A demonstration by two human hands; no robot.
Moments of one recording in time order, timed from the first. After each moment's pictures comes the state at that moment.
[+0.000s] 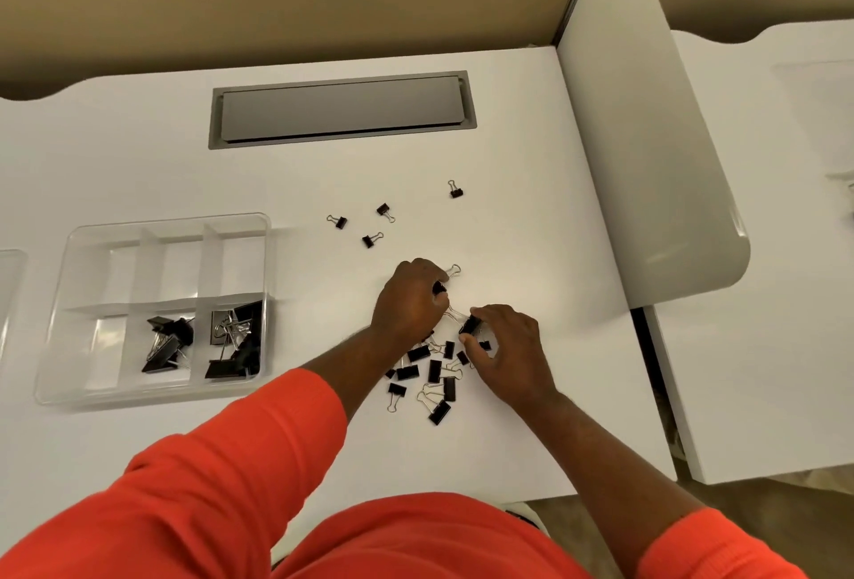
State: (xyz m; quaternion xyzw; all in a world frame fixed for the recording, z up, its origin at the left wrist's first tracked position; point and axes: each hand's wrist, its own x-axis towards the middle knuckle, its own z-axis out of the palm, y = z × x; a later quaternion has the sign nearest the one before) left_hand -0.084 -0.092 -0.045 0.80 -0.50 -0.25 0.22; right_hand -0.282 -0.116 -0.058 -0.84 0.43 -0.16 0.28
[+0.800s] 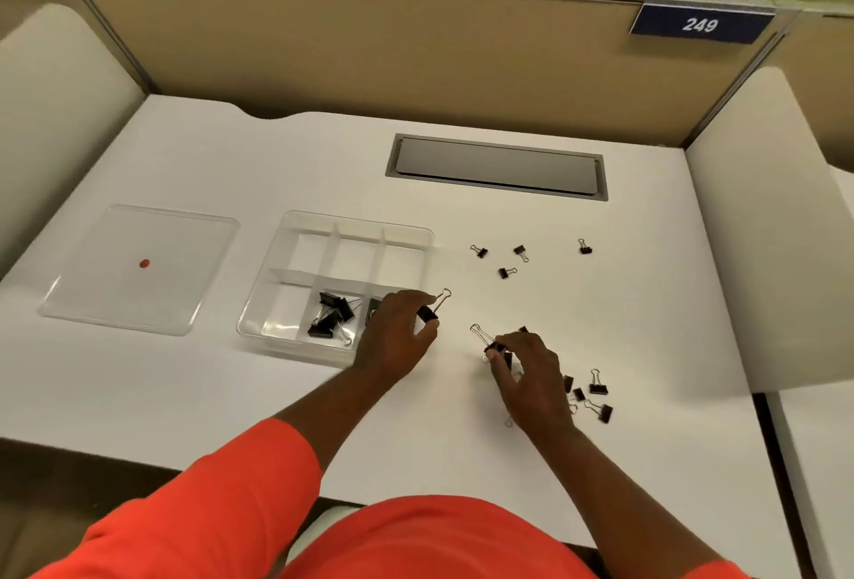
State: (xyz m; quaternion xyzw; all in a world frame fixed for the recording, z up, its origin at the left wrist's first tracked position) left_hand 0.042 0.100 0.006 0.83 -0.40 -0.12 0.36; right_hand -0.162 -0.014 -0.014 -0.84 0.35 -0.23 0.35
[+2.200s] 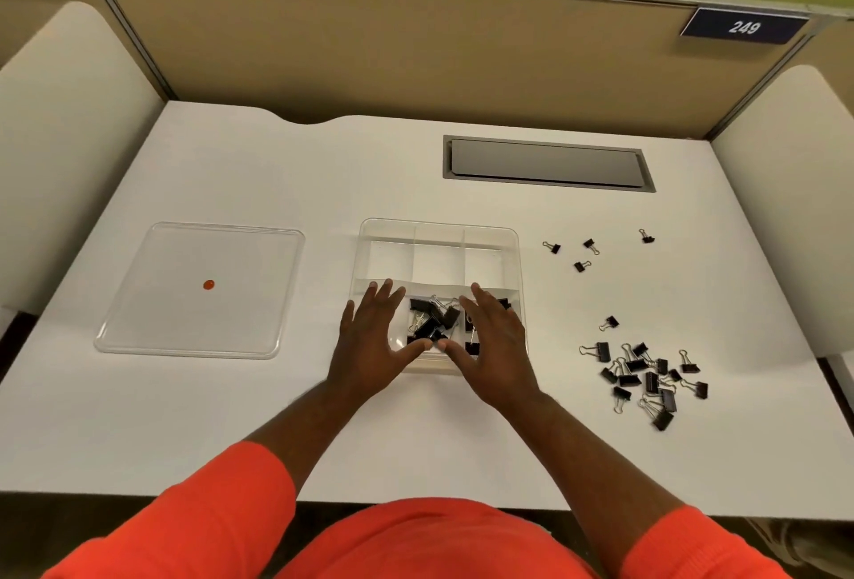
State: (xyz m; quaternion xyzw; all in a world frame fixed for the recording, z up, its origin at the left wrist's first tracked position) left_hand 0.213 0.253 -0.018 0.83 -0.48 -0.12 0.27; right_hand 0.032 0.126 -0.012 -0.89 0.34 -0.15 0.25
